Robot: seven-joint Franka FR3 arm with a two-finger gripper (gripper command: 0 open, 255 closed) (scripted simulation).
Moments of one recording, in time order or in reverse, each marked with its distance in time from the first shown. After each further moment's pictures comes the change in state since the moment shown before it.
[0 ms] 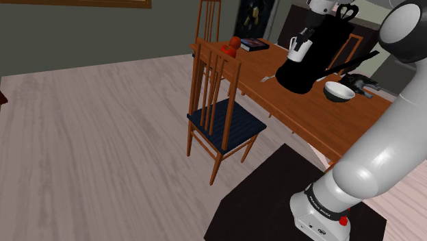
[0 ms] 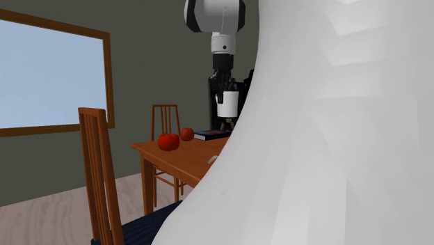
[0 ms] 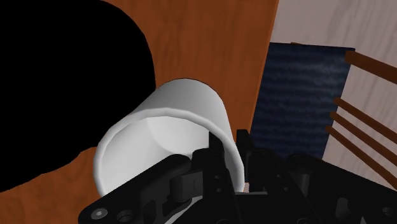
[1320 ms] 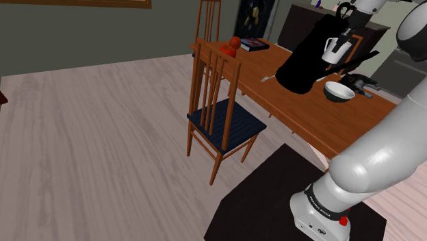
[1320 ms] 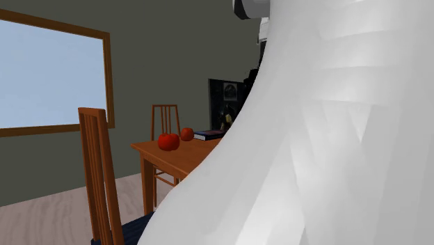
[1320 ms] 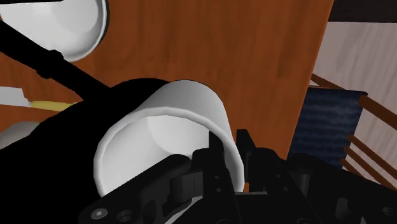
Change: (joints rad) arm -0.156 -0.059 -0.122 0.018 0.008 -0.083 -0.276
